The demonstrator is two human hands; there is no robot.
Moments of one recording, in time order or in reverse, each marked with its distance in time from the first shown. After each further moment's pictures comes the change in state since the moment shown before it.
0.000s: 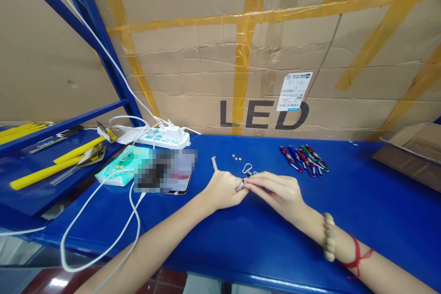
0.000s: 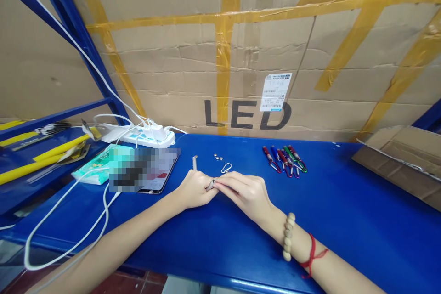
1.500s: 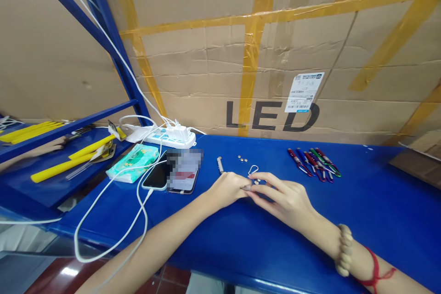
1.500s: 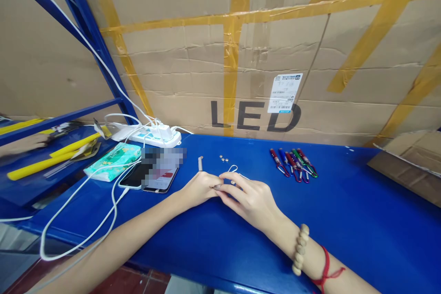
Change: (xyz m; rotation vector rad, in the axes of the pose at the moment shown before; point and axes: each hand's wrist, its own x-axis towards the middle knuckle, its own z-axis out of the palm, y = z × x) left_hand 0.002 -0.017 0.011 -0.383 -0.001 0.125; right_hand 0.009 -0.010 -0.005 -0.260 -0.048 -0.111
